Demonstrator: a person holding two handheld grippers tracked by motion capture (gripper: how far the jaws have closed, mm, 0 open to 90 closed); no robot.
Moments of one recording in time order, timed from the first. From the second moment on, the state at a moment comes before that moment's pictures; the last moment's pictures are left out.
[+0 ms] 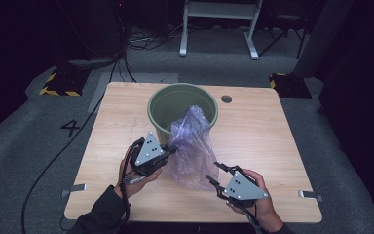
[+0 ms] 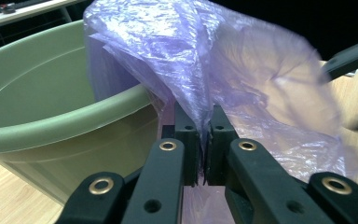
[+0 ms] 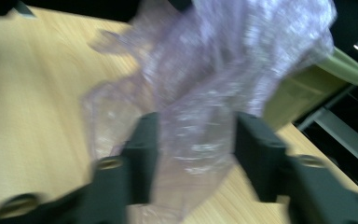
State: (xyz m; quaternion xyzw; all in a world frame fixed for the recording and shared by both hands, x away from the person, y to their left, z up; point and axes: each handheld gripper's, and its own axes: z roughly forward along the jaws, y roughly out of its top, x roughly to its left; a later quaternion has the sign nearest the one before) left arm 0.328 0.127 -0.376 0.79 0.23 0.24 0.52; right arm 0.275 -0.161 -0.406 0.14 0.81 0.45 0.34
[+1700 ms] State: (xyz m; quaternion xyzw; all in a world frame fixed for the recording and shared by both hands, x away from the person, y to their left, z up) left arm 0.335 0.141 -0.372 0.78 0.26 0.23 0.52; right arm 0.282 -0.155 -0.425 0.12 0.79 0.47 0.36
